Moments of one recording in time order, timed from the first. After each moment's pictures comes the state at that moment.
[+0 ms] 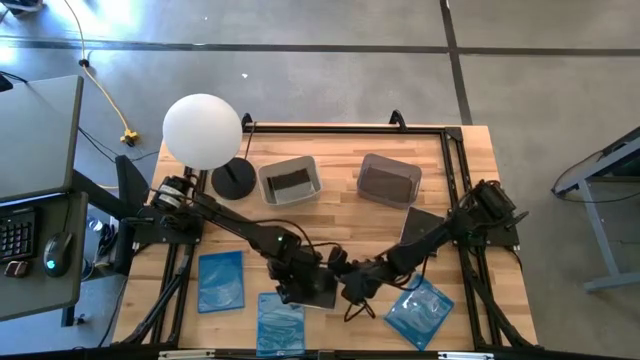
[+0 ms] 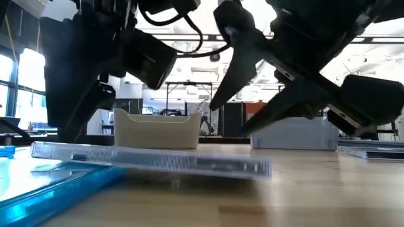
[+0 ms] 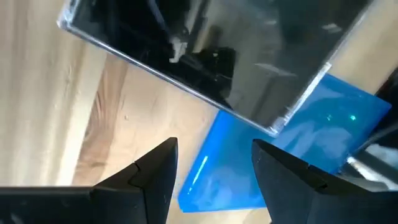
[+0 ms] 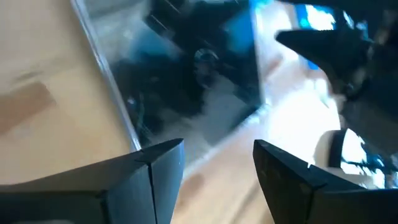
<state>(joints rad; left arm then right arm) -0.35 1.89 1.30 -0.76 0.39 -0.78 0.49 1.89 1.04 0.06 0.43 -0.80</state>
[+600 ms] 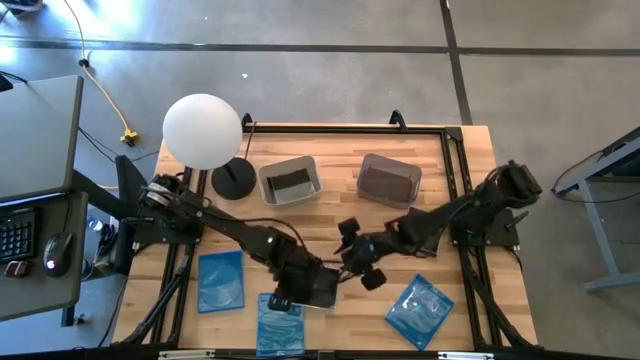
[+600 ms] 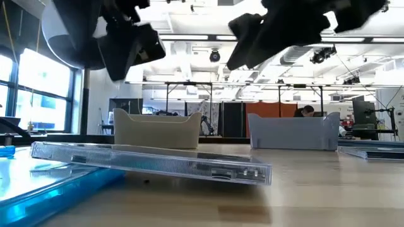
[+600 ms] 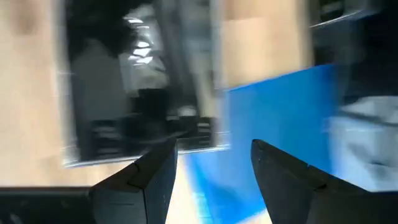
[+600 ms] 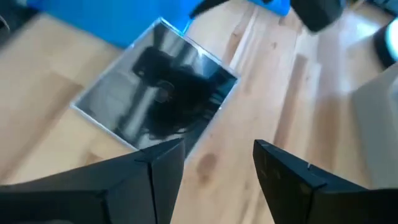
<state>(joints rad) -0.41 1.82 1.42 -0.76 0.22 -0.27 0.31 1.63 1.03 -0.16 0.09 -0.17</state>
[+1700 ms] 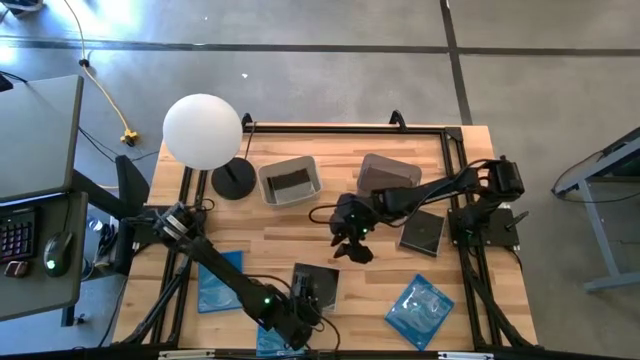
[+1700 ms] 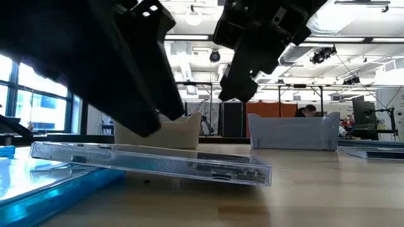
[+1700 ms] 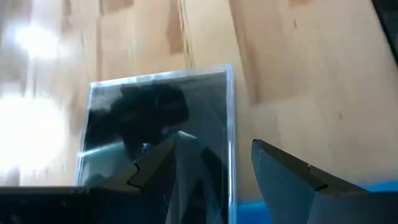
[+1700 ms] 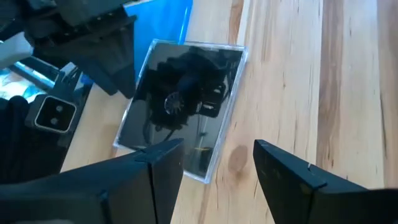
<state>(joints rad) -0.68 2.08 1.52 -0.50 -0.50 -0.34 0.04 1.73 1.03 -0.11 -0.43 0.16</state>
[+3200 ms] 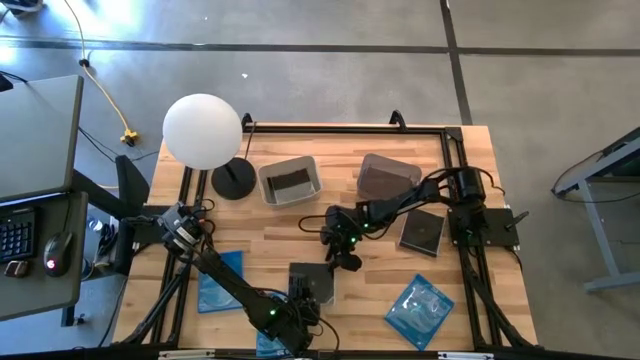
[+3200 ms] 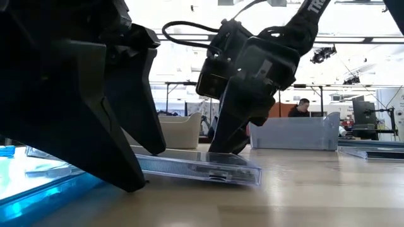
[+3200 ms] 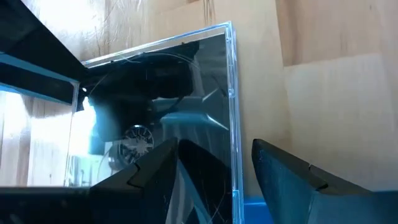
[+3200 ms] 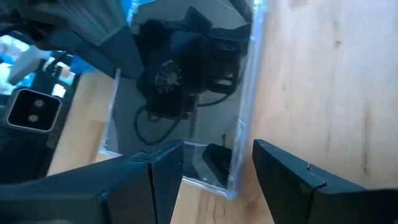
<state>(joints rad) -0.71 2.18 1.60 -0.68 -0.58 -0.48 0.06 2.03 1.04 0.15 -0.59 0.23</state>
